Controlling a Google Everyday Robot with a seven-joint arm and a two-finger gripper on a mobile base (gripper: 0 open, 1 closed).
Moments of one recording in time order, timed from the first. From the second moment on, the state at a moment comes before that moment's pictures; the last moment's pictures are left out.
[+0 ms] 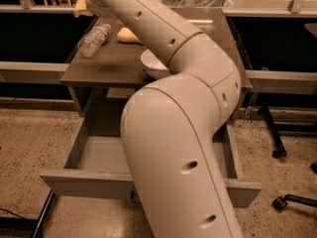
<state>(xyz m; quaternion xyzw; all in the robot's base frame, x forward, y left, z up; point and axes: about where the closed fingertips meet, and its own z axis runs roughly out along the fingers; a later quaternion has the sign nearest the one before) 0.831 0.154 0.923 -0.94 0.06 -0.32 0.12</state>
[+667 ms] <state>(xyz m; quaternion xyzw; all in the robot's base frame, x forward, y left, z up) 0.857 0.155 0.897 -0.94 0.06 -0.31 0.12</state>
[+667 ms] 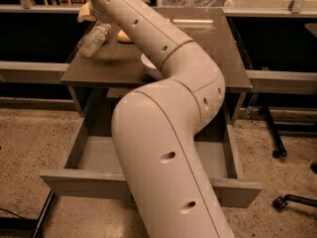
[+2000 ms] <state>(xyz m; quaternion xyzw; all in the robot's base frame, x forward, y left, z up) 0.863 0.203 0.845 -0.95 0.02 -0.26 0.15</state>
